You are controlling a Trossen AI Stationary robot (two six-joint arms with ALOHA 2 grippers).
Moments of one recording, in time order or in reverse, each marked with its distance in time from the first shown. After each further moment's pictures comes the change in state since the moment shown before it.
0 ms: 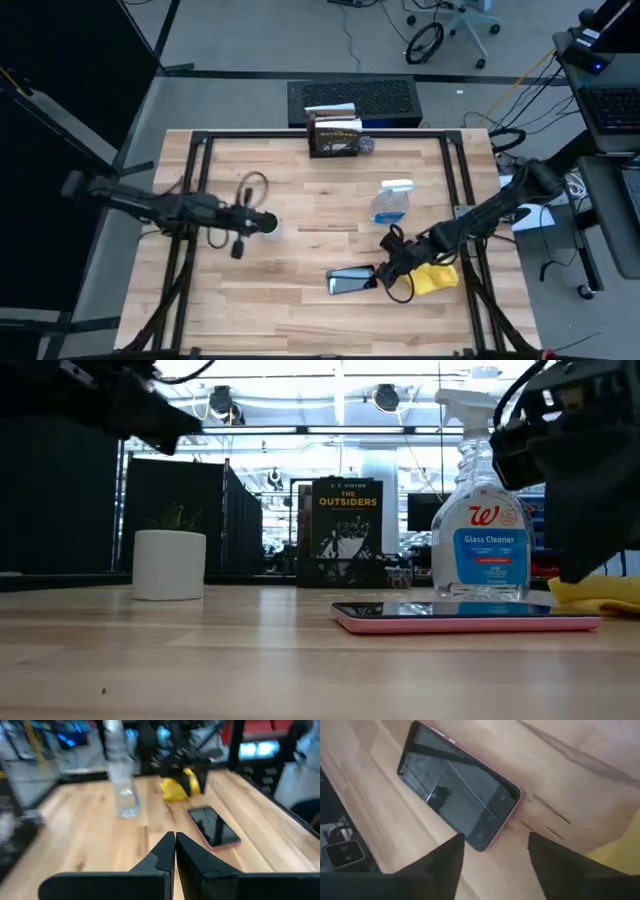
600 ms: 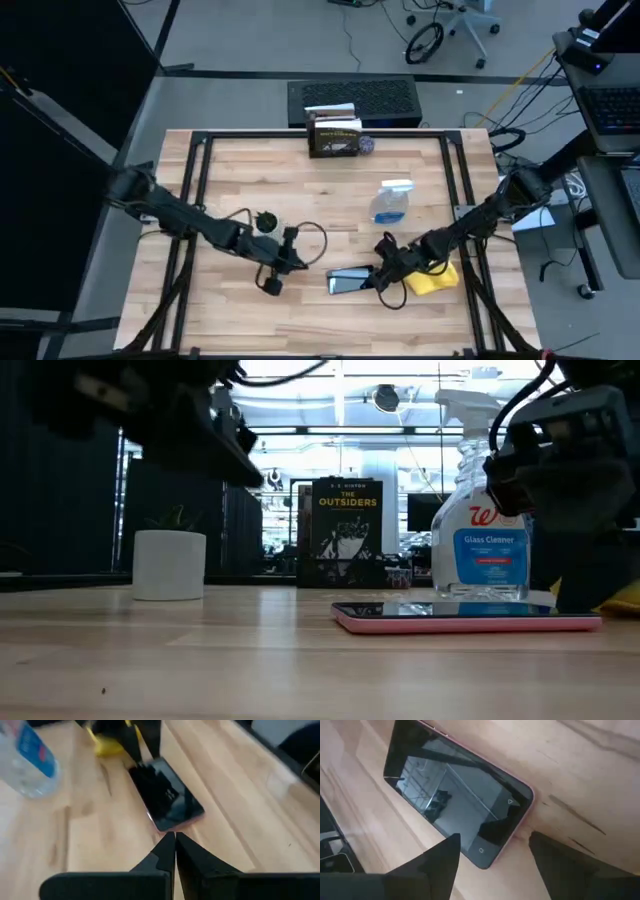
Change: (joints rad) left arm -0.167 0.674 0.353 -0.008 -0.028 -0.002; right arm 0.024 0.127 0.001 0.119 0.027 0.070
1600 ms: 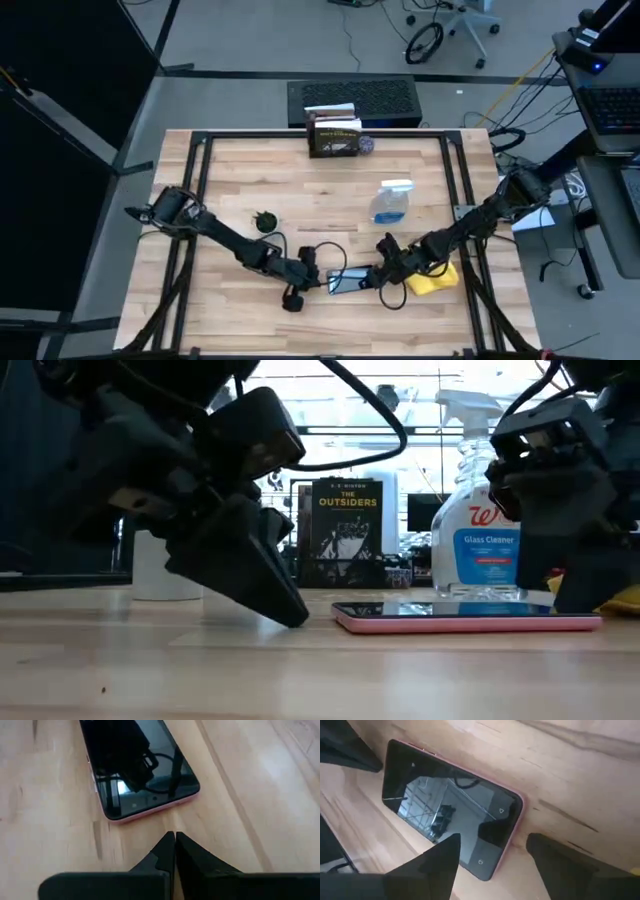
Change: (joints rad) left arm -0.032 0.368 0.183 0.049 0.027 -0.184; right arm 0.003 0.035 0.002 0.001 0.054 0.145
